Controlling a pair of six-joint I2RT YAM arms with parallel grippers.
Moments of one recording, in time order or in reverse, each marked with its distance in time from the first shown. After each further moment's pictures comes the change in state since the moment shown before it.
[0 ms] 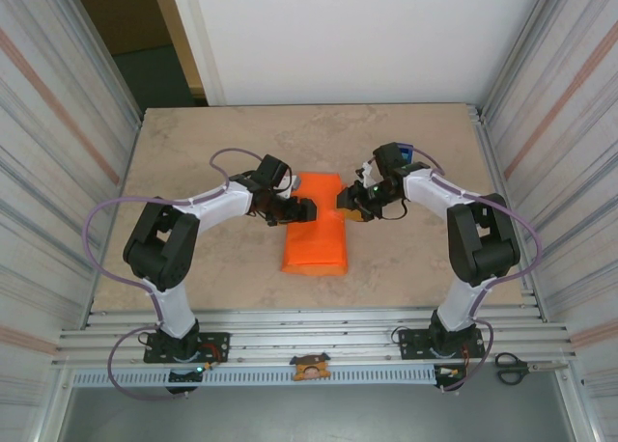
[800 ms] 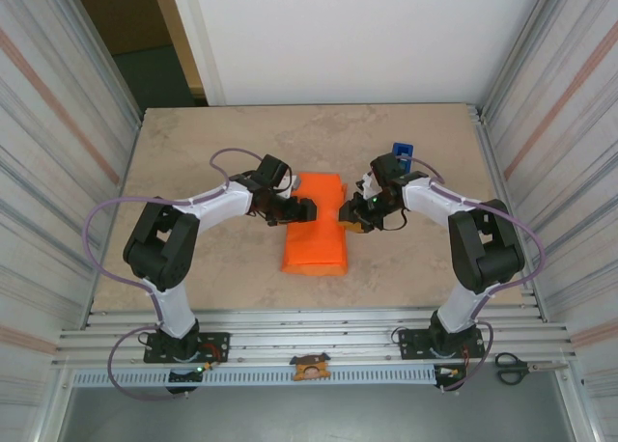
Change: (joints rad) left arm 0.000 0.000 0.001 -0.002 0.000 0.000; right arm 0.035 -0.053 -0.092 -0.006 0.050 0.034
